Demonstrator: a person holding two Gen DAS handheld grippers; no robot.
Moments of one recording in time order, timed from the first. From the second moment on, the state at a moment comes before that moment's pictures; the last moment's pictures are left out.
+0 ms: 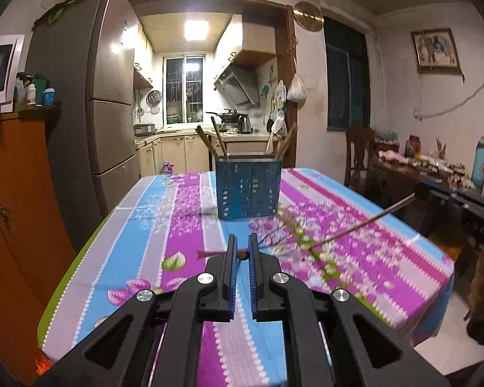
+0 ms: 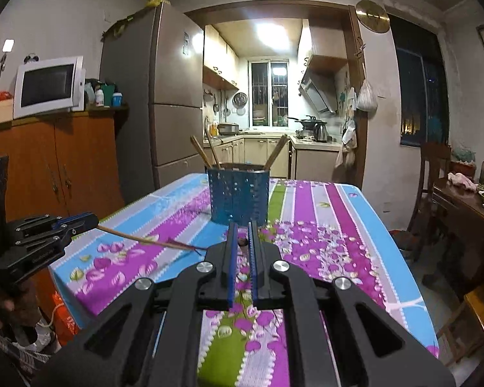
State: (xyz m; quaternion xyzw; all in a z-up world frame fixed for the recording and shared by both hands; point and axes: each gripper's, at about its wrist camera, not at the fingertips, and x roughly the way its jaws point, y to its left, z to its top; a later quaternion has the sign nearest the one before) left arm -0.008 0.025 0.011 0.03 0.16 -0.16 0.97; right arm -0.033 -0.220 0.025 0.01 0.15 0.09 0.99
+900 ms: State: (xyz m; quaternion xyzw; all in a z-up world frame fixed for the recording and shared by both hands) left arm 0.025 0.026 0.090 -0.01 0.14 -0.18 0.97; right arm -0.015 -0.220 0.077 0.03 0.10 0.12 0.99
